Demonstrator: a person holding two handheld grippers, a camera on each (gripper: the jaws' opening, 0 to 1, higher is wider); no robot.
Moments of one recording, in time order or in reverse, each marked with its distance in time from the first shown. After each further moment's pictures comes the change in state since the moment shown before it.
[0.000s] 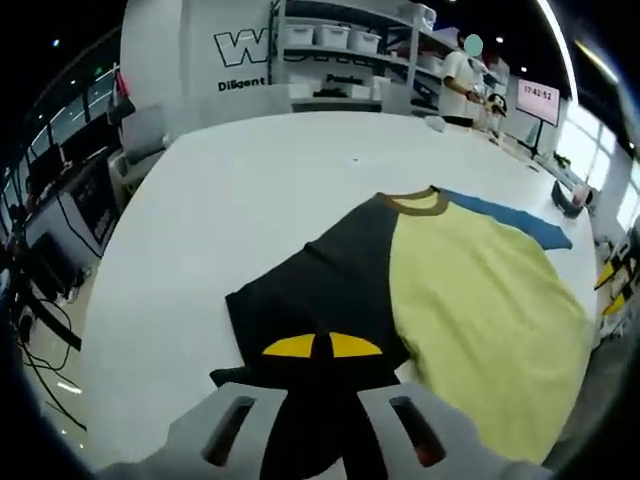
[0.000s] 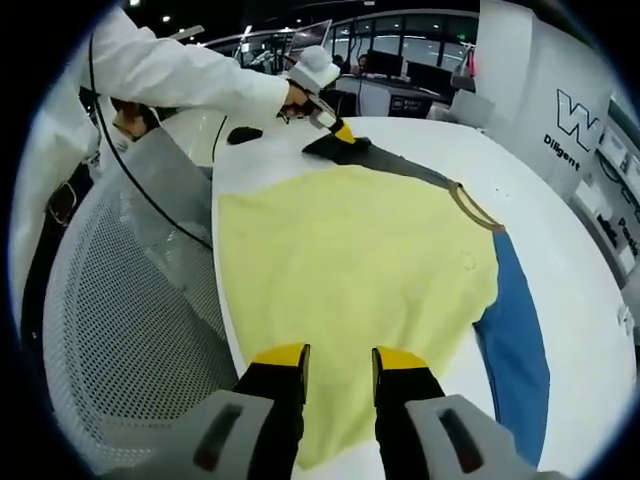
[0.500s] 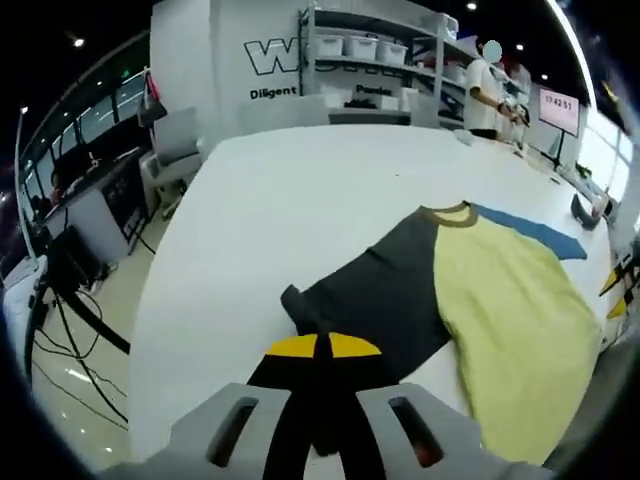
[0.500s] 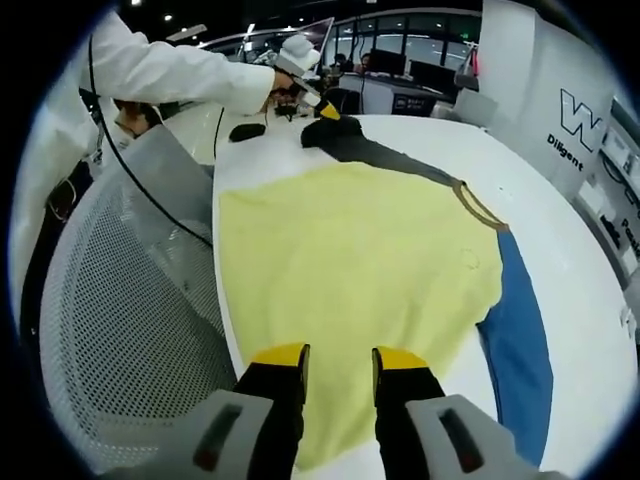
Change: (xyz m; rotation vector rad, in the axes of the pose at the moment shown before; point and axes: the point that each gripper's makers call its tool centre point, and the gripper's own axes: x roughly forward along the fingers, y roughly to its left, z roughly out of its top) left arm -0.035 0.039 0.005 -0.035 -0.039 0.096; right arm 0.004 0.001 -0.002 -0.008 0.005 0.015
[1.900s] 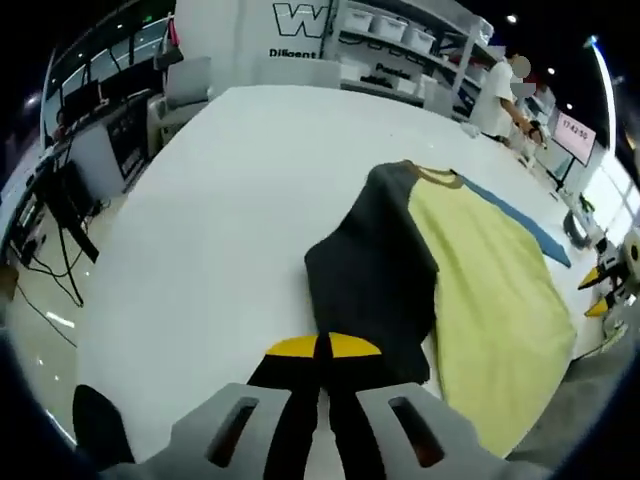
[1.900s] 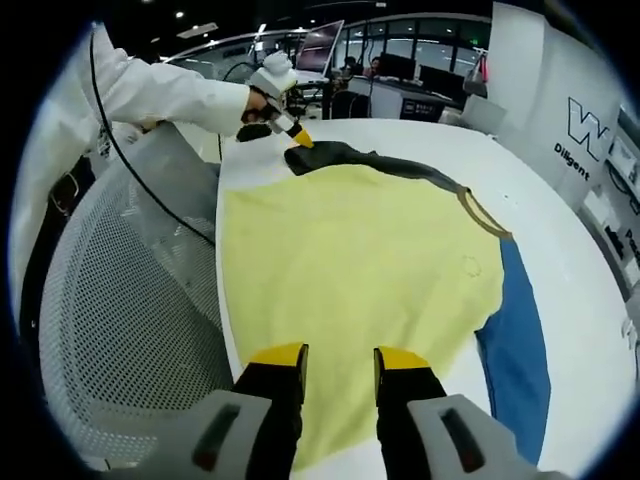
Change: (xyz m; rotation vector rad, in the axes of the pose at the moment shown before) left arm -0.033 -0.007 -0.067 -0.157 0.107 0.010; right arm 0.000 -0.004 0.001 -0.031 -0.012 0.022
